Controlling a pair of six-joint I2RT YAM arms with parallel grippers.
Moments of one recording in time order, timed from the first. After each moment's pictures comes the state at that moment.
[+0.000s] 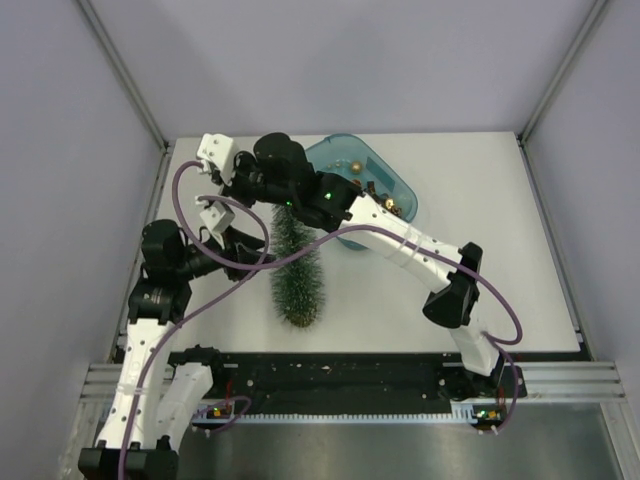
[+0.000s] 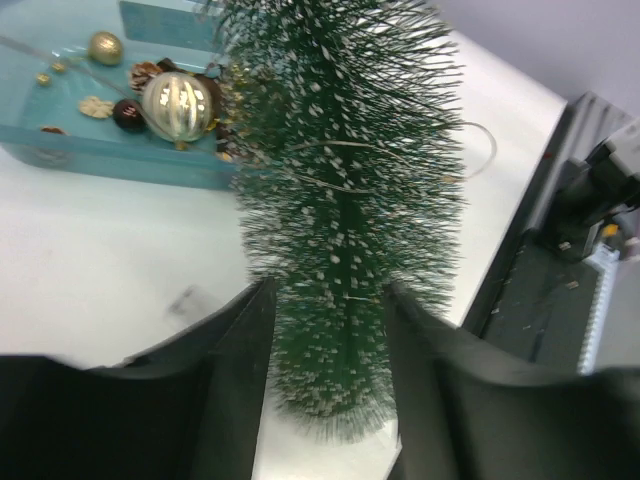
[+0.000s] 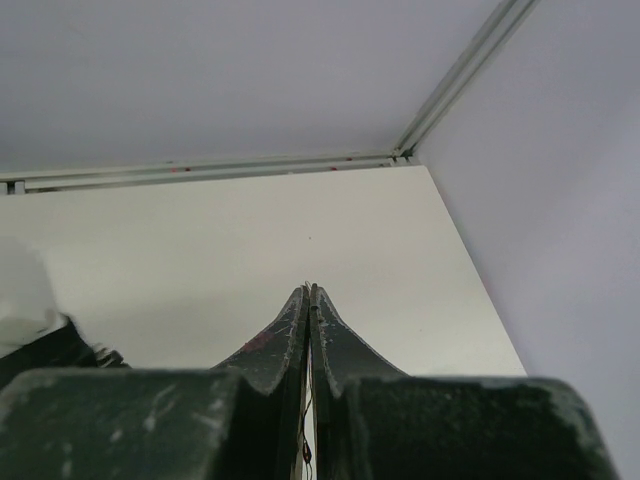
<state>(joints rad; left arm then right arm) -0.03 0.70 0.77 -0.38 0.96 0.02 1.09 2.08 2.35 -0.42 -0.08 -0.39</state>
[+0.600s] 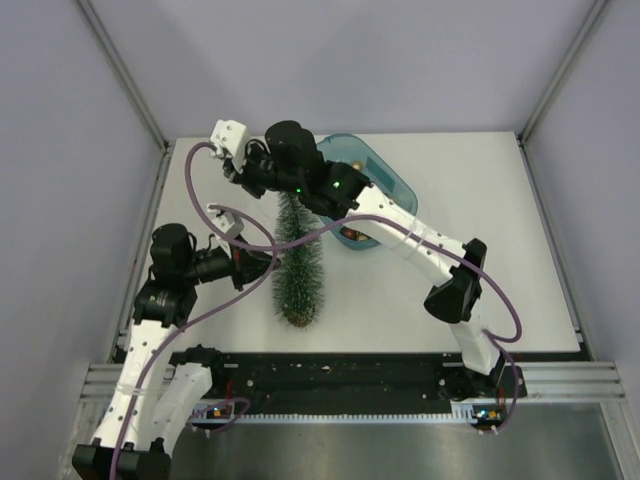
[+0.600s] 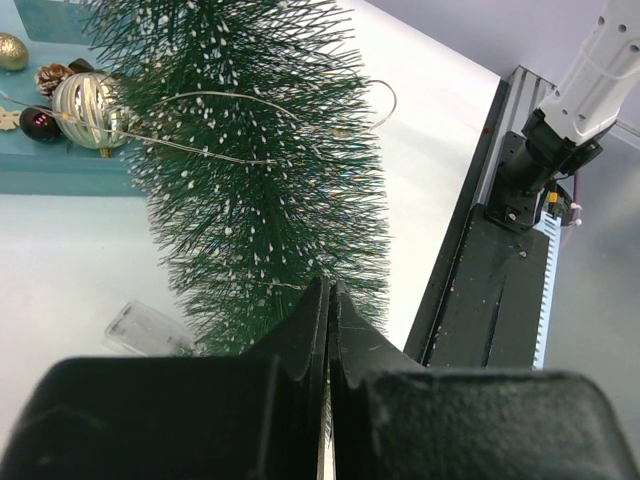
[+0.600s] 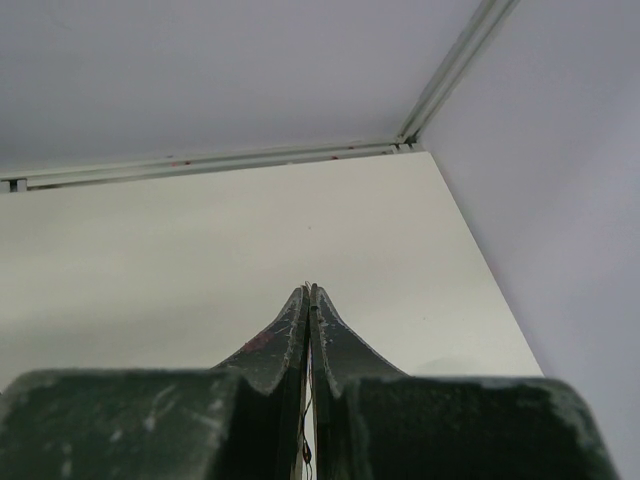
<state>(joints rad) -0.10 0.70 0.72 -0.33 1.05 0.01 1.03 2.08 2.35 -0.44 -0.14 -0.35</state>
